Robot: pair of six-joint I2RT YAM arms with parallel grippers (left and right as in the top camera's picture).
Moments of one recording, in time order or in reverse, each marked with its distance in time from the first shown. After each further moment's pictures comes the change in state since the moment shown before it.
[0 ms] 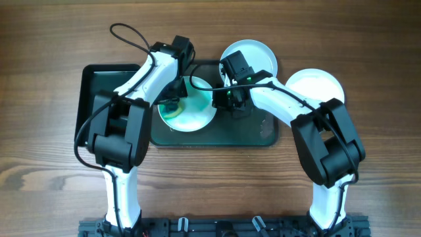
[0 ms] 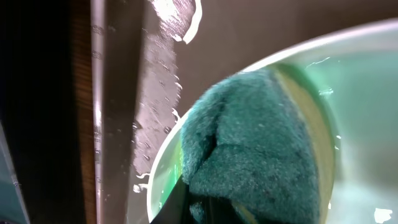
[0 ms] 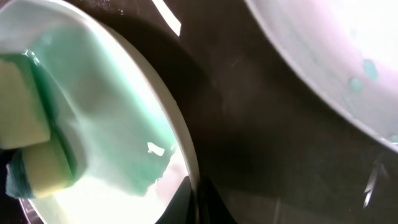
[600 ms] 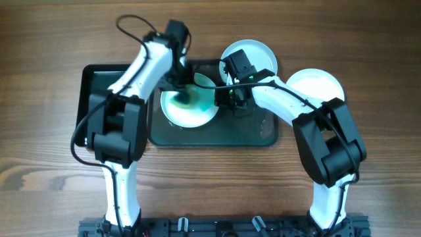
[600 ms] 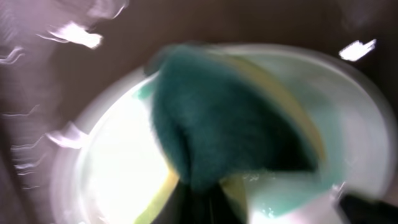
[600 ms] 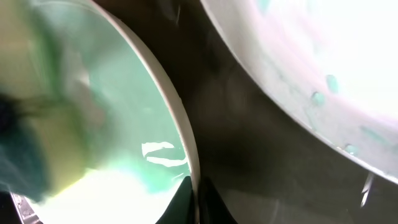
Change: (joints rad) left arm 0.042 0.031 0.165 -0.007 0.309 0.216; right arm -0.011 0.000 0.002 -0.006 0.008 -0.004
